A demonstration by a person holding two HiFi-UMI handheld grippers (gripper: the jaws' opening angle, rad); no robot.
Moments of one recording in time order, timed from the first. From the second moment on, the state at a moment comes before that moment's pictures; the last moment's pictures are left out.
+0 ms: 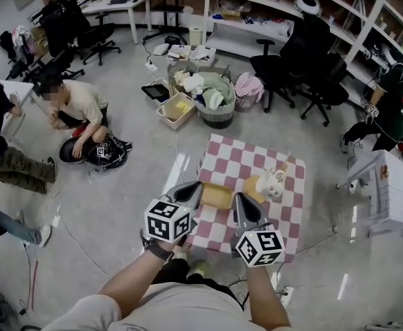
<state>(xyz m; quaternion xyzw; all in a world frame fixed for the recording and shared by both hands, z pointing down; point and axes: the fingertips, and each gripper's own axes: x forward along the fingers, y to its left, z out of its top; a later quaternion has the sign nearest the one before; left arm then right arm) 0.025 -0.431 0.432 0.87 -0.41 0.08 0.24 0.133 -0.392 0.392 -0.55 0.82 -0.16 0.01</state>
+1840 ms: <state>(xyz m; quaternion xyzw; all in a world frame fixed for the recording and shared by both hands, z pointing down) 0.046 -0.408 0.303 0.91 -0.40 -0.01 0.12 0.152 -0.386 0.298 -0.55 0.83 -0.07 0.04</state>
